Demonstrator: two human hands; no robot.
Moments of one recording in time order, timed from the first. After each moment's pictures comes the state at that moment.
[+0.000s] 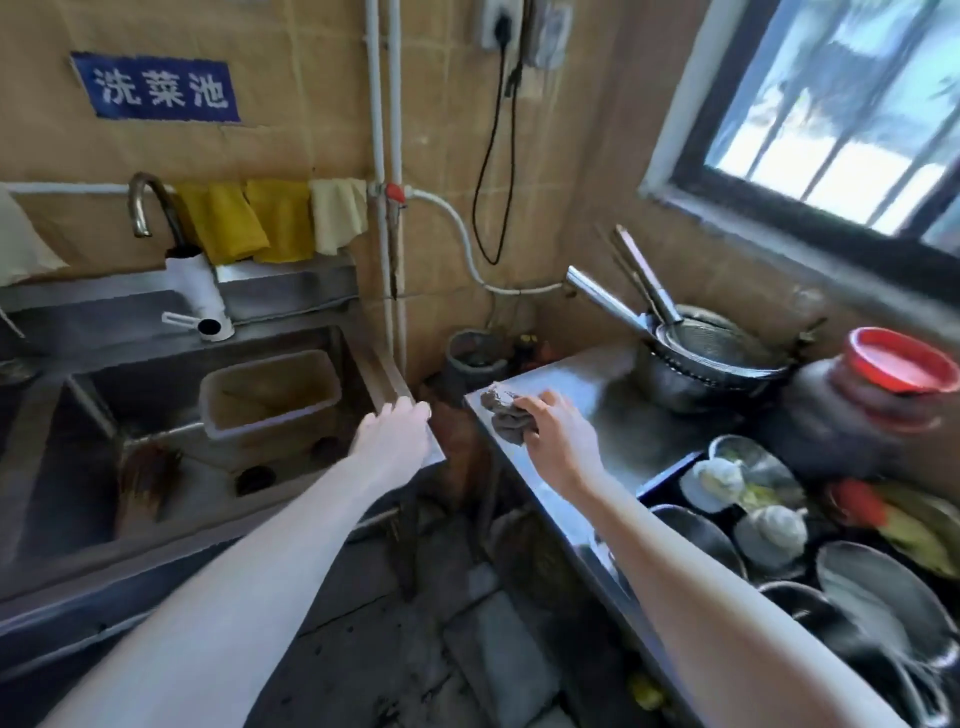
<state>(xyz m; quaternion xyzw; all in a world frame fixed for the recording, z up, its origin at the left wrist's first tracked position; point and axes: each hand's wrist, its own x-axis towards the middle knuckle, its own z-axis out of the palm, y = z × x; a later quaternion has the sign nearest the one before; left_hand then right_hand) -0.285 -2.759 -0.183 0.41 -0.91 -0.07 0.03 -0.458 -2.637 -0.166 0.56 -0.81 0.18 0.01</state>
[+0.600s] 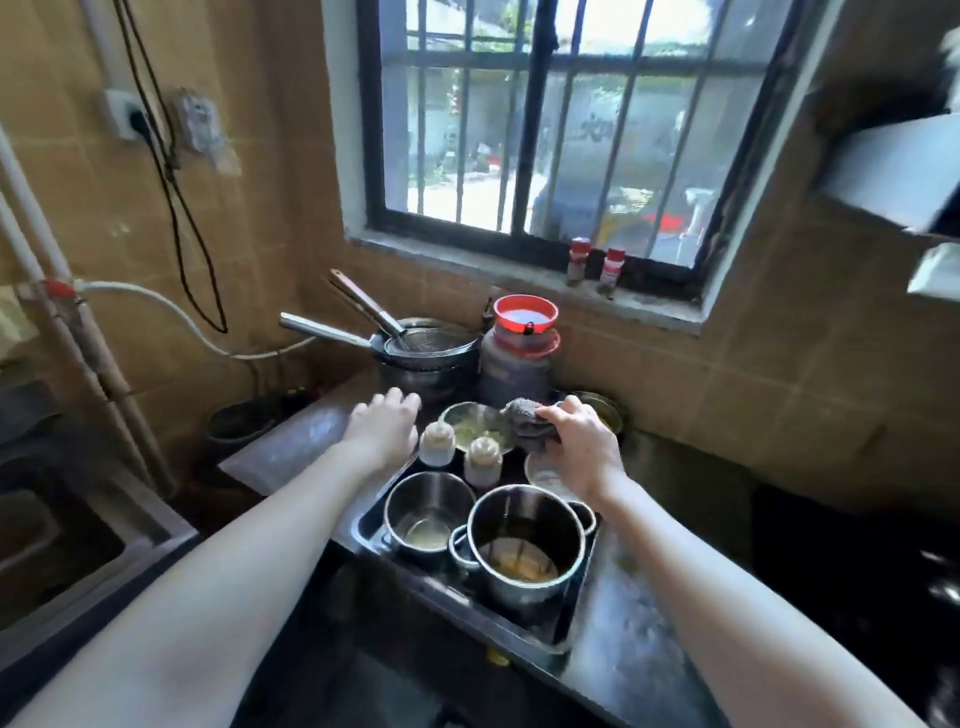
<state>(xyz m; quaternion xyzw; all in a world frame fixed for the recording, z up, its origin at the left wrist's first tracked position) -0.482 -2.513 -0.094 0.15 -0.99 0.01 0.07 -0.575 -2.279 -0.102 0.31 -0.93 0.16 0.13</state>
